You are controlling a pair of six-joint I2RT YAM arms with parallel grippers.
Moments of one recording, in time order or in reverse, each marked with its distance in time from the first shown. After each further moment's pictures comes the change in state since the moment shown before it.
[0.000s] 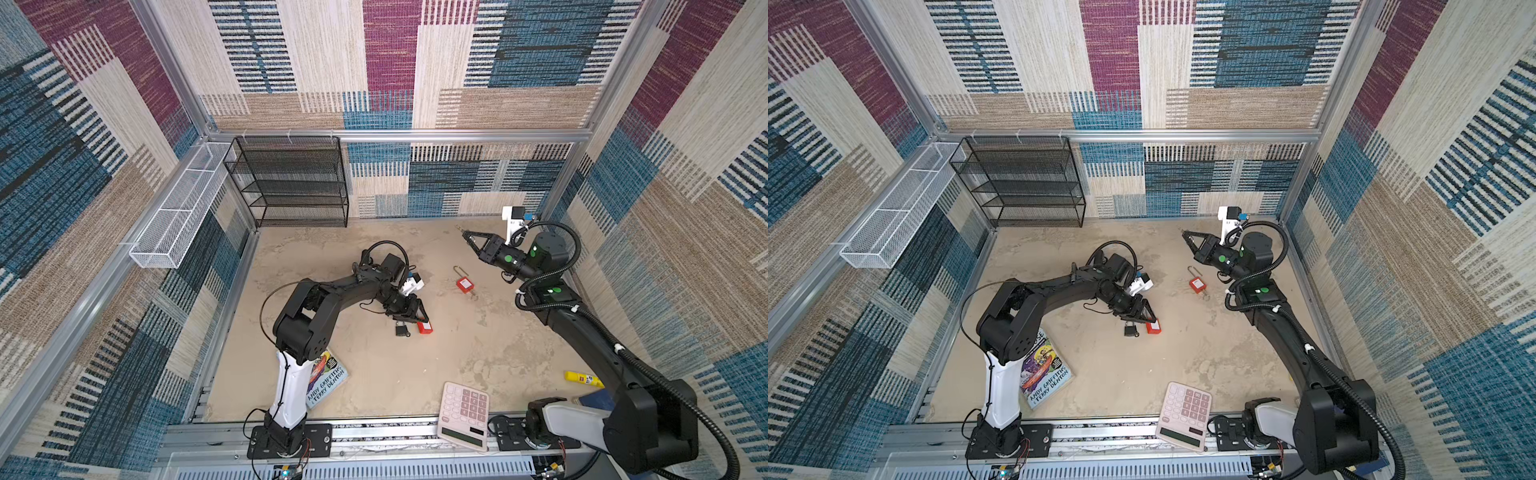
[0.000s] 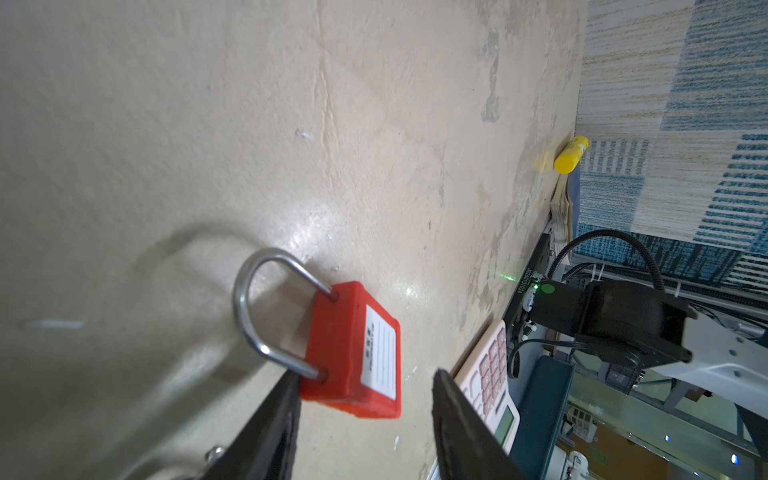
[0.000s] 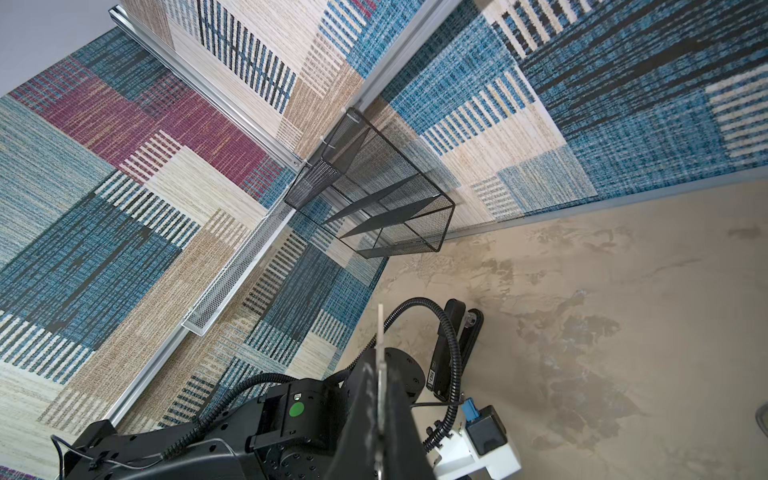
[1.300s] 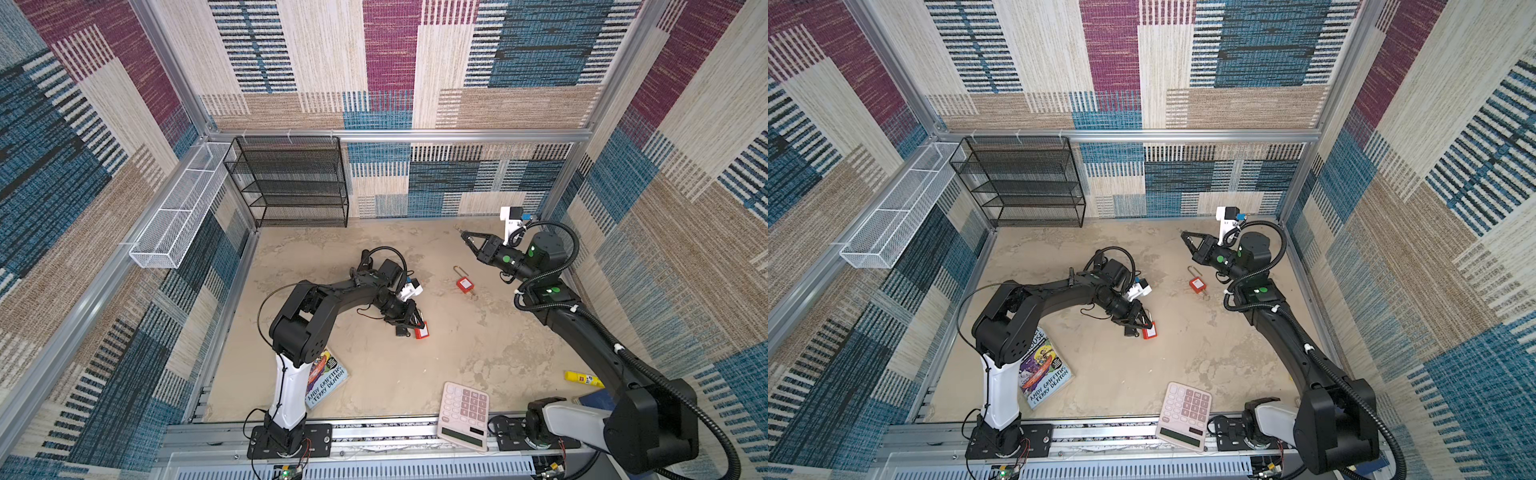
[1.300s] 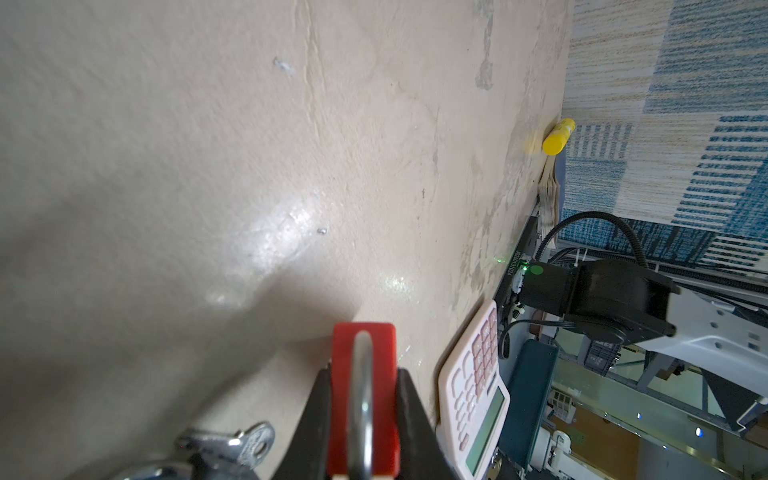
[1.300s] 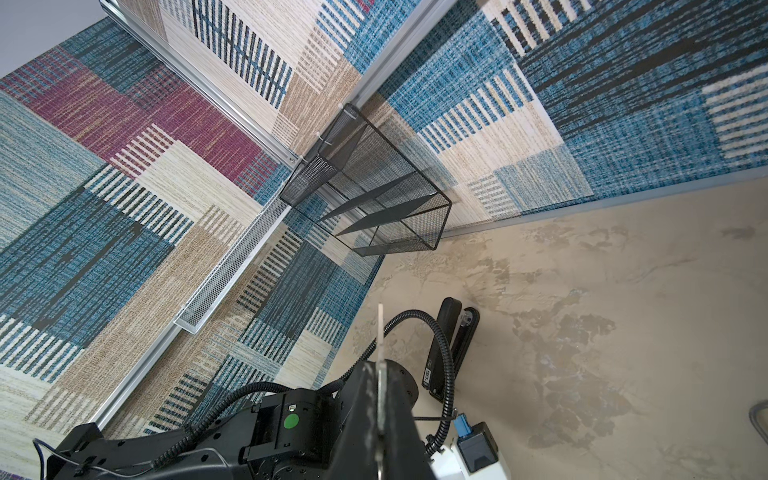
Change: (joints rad) left arm 0.000 -0.032 -0.091 0.053 0.060 -0.005; right arm 0.015 0.004 0.005 -0.017 0.019 -0.018
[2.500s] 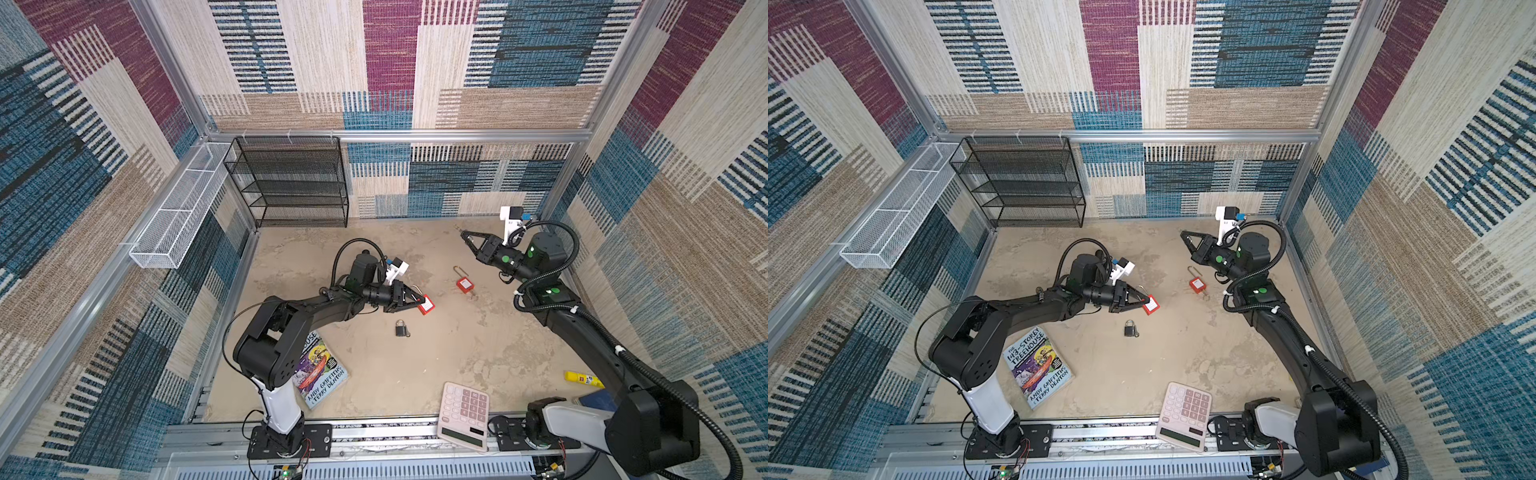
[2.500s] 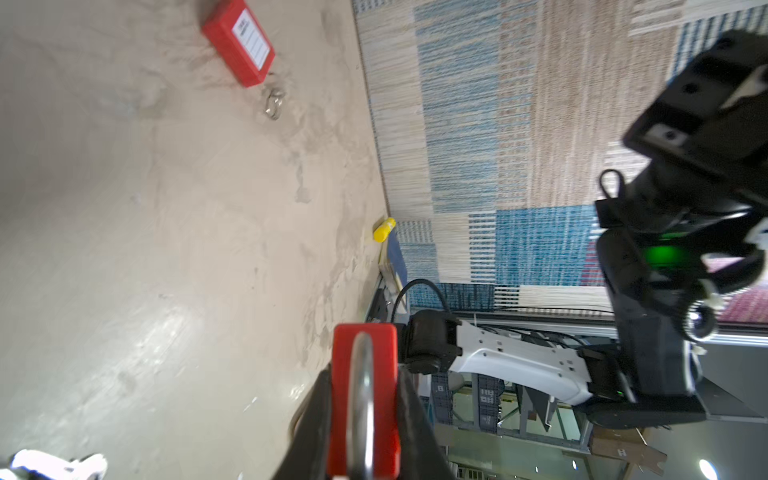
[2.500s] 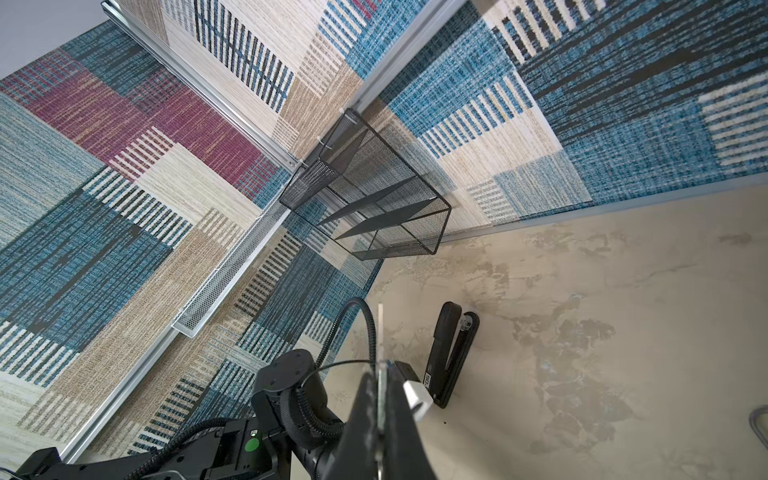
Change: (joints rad) left arm 0.087 -0.243 -0.326 0.716 0.205 -0.543; right arm 0.013 -0.008 0.002 -0.001 0.027 -0.006
